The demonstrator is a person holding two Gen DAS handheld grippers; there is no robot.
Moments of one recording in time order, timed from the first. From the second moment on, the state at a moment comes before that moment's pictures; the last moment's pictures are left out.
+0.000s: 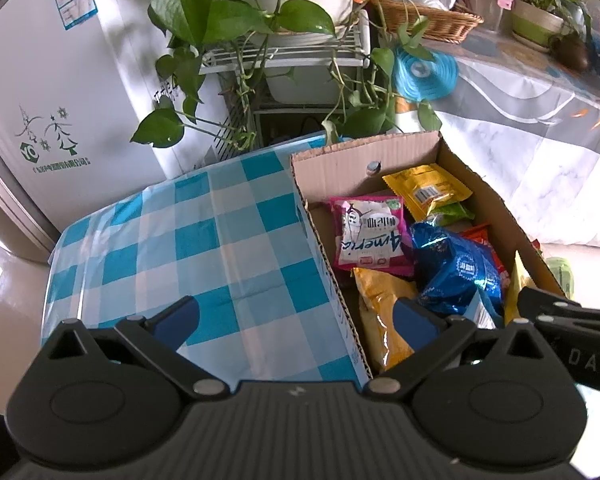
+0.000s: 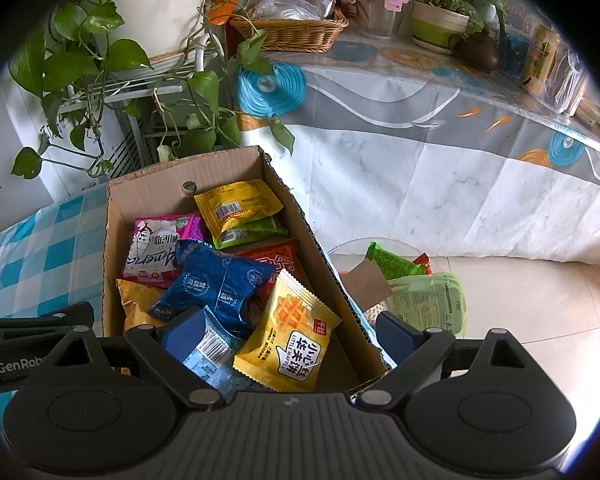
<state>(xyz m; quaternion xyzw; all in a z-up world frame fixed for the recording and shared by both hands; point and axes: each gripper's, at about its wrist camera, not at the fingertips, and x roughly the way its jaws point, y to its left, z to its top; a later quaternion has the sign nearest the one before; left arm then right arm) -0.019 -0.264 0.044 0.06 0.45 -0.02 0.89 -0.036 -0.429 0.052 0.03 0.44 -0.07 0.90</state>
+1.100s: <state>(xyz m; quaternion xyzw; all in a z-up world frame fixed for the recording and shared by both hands) -0.018 -0.261 0.032 0.07 0.49 -0.03 0.87 -0.034 -0.426 0.045 0.02 0.46 -0.07 0.89</state>
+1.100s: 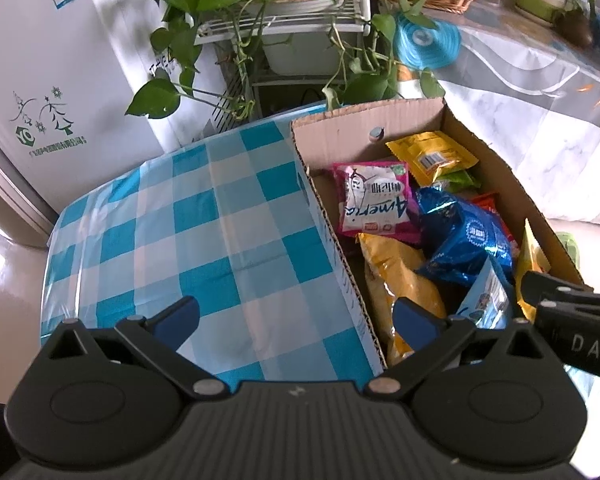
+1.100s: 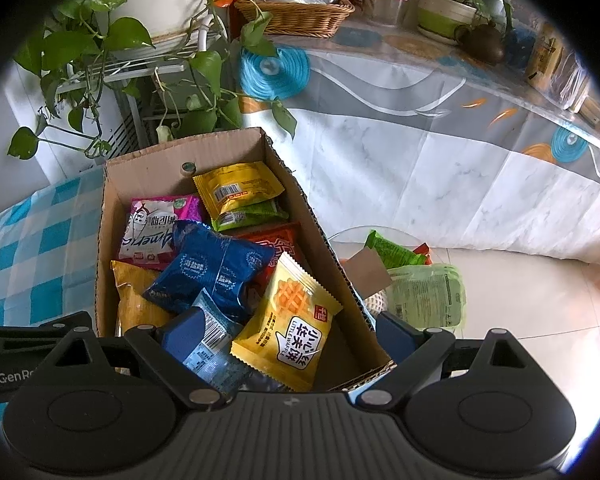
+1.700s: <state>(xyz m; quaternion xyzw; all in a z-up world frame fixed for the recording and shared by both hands) -0.022 -0.258 0.027 0.07 0.50 -0.03 0.86 -0.041 -0.422 0.042 0.01 0.46 -0.07 0.89</state>
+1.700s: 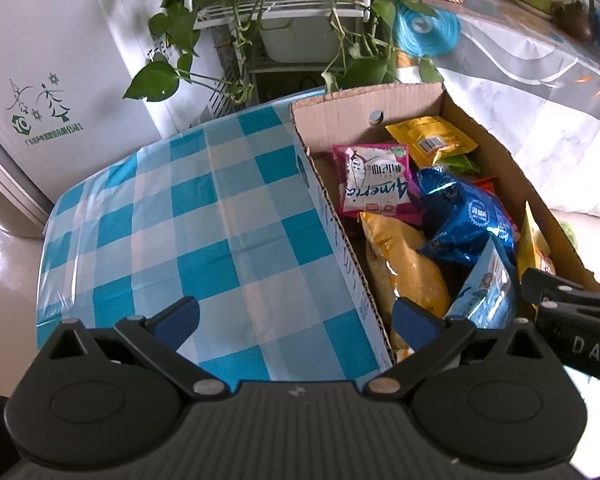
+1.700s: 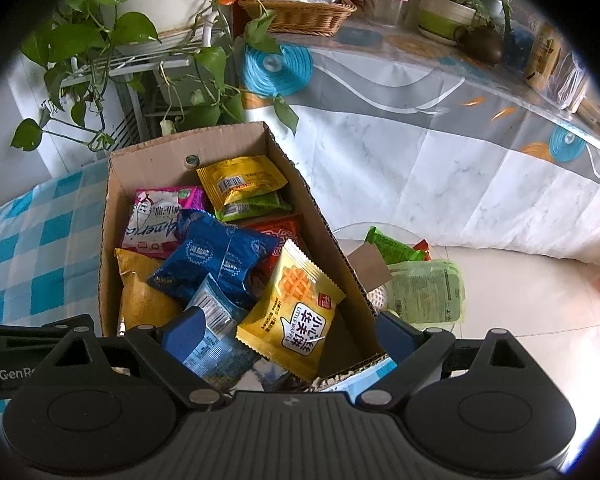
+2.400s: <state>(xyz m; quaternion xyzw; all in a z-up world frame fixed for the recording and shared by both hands) -0.010 -0.282 0.015 0.06 0.52 -0.02 0.85 -0.033 -0.440 0.037 0.02 0.47 -0.10 0.88</state>
